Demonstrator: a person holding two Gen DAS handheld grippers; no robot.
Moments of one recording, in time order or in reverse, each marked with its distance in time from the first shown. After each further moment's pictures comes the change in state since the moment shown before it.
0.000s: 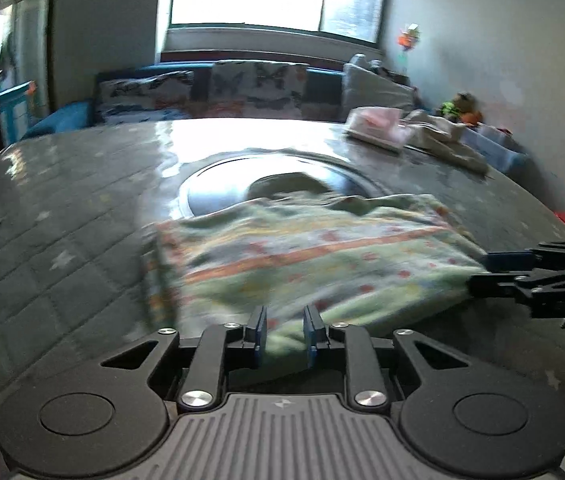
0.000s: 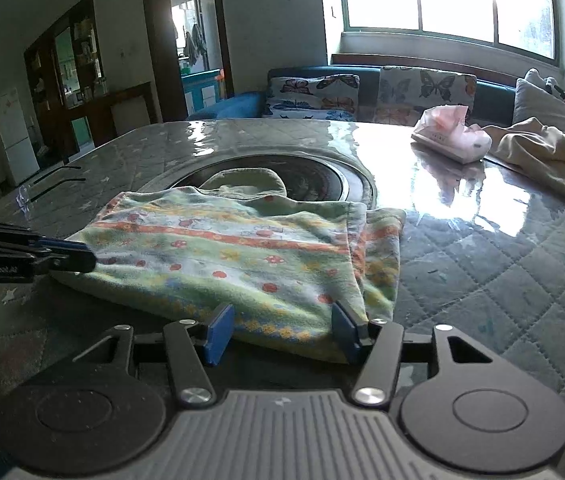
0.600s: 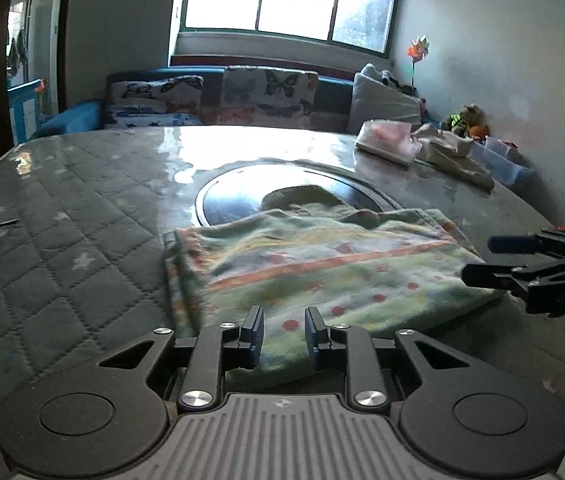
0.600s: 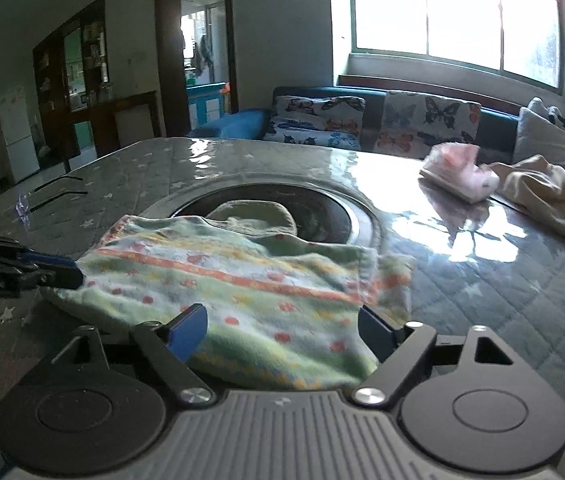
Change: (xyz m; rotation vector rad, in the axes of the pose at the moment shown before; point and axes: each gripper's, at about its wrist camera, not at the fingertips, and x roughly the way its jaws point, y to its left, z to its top) left arm -0.006 0.004 0.006 -0.015 -0.010 -0.002; right arm 0.007 0.017 0.022 -0.059 -0.056 -0.015
